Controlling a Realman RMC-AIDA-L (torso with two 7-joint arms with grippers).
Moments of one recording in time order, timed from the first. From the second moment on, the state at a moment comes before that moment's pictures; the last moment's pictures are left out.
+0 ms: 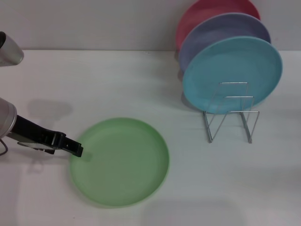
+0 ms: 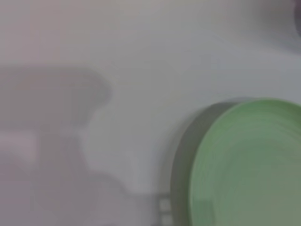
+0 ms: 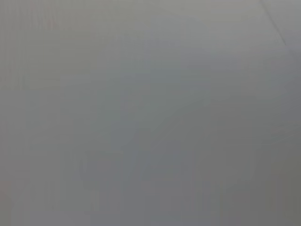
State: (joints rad) left arm -0.55 -2.06 1.17 1.30 -0.57 -1.61 0.32; right arm 0.44 2.07 0.23 -0.15 -1.18 -1.50 0.46
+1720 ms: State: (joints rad) left arm -0.59 -2.07 1.19 1.11 -0.58 -1.49 0.32; right arm 0.43 2.07 0.24 -0.15 -1.18 -1.53 0.47
